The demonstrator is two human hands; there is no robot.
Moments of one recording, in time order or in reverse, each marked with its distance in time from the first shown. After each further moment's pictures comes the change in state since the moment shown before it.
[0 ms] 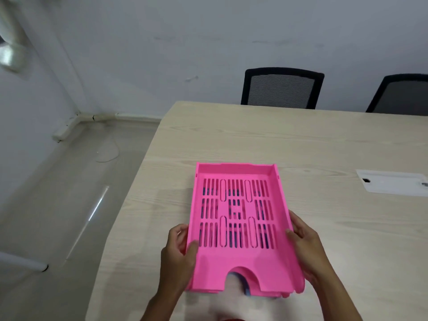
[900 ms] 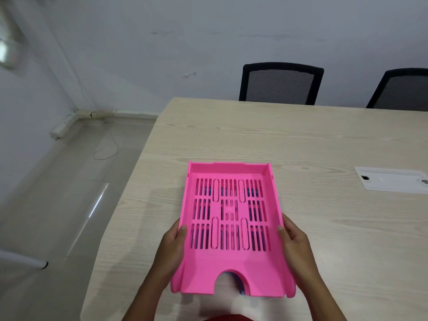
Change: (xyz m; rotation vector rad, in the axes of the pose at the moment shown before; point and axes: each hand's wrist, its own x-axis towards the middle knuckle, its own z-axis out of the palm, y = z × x) left_hand 0.028 0.004 0.001 -0.017 -0.229 -0.156; right_hand 0.002 0.015 0.007 -0.171 0.055 -0.044
